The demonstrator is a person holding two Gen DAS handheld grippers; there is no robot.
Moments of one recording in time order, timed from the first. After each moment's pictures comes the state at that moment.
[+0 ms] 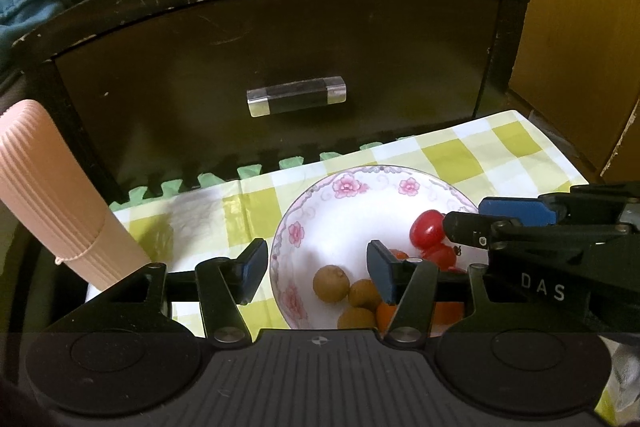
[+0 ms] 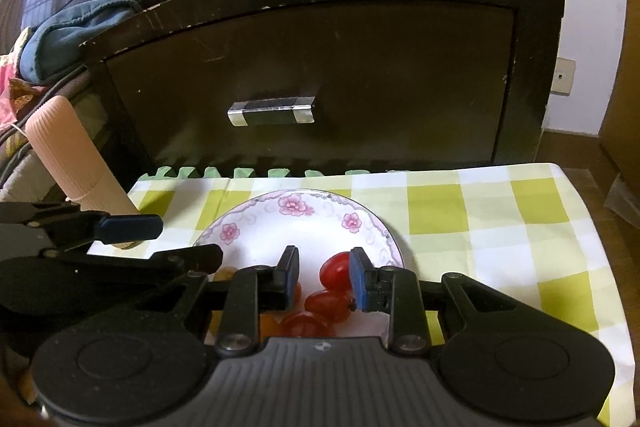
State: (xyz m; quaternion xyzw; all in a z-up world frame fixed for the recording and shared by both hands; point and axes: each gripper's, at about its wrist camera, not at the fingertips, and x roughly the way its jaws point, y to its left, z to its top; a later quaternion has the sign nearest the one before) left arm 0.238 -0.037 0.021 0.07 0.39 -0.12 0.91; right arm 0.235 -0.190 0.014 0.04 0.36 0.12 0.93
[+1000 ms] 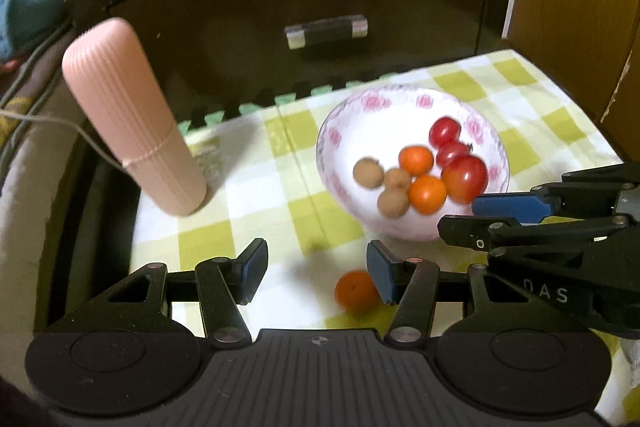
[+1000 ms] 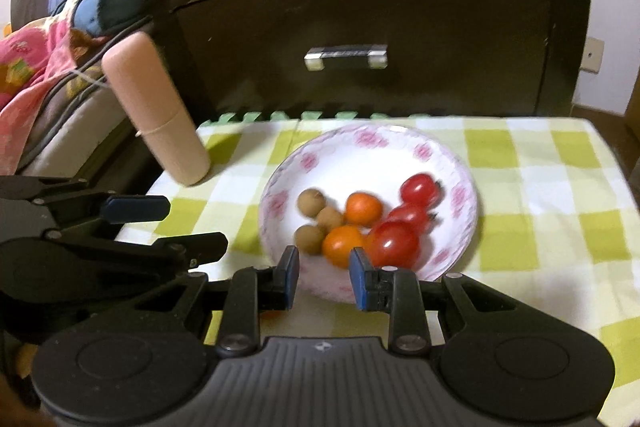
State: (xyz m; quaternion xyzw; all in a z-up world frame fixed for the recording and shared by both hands) left arm 0.177 0.008 0.021 0.10 0.44 -0.11 0.89; right arm 0.176 -0.150 0.004 0.03 0.40 0.17 0.90
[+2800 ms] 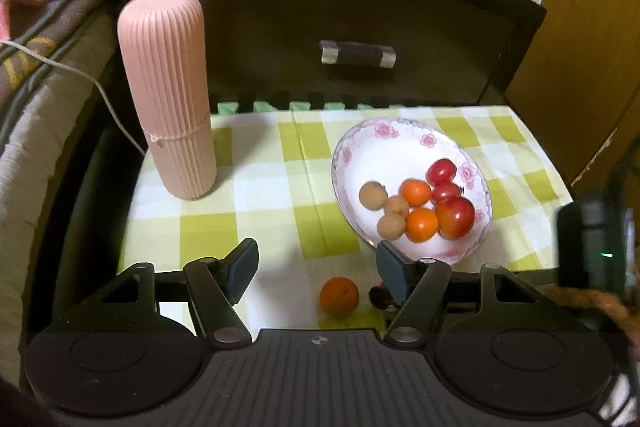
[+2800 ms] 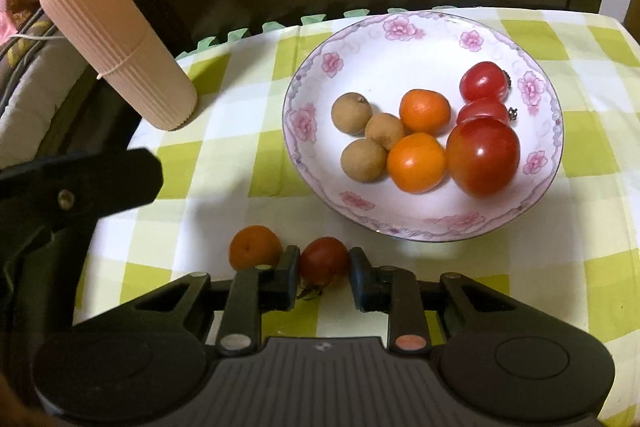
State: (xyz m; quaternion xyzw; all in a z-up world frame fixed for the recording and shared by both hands) left arm 0.185 0.052 0.038 -0.02 0.45 -0.13 0.88; right arm 0.200 -0.101 -0.041 0.07 0.50 0.12 0.85
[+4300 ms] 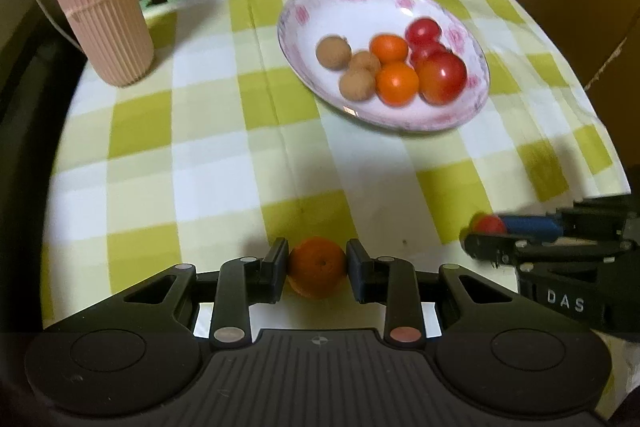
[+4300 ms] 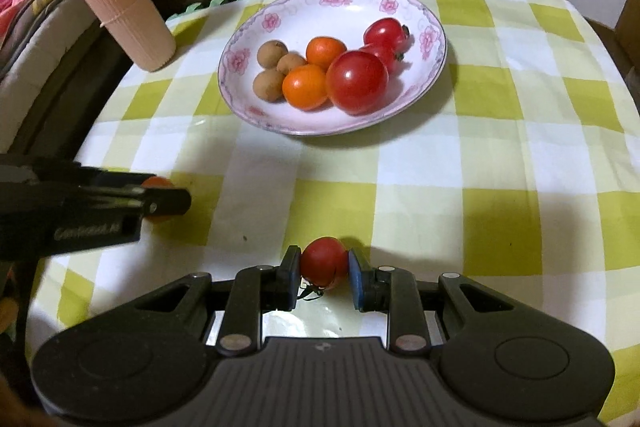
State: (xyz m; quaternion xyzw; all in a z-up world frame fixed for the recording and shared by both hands) left arm 0.156 0.005 -0.030 0.03 0.55 -0.14 0.82; right arm 0.151 -0.177 -0.040 0.02 0.52 0.15 0.84
